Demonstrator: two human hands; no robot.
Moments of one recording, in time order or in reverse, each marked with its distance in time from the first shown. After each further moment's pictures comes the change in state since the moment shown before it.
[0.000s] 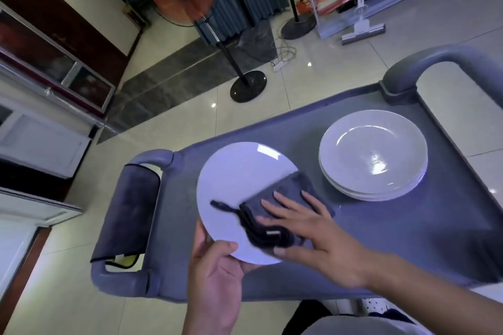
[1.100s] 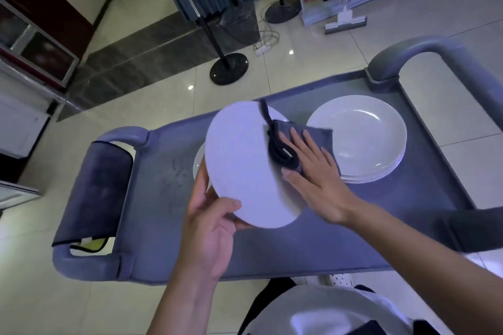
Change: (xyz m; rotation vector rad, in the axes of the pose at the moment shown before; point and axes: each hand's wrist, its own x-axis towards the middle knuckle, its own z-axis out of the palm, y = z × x) left_hand 0.029 0.001 0.012 0.081 -0.131 0.022; right_hand 0.020 0.017 -0.026 -0.191 0.226 0.305
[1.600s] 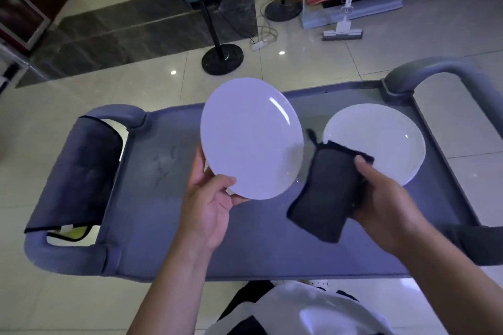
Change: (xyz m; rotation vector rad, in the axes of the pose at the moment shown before) left_hand 0.045 0.009 -0.066 -0.081 -0.009 -0.005; right_hand -0.015 -0.040 -0.007 1.082 0.321 0.614
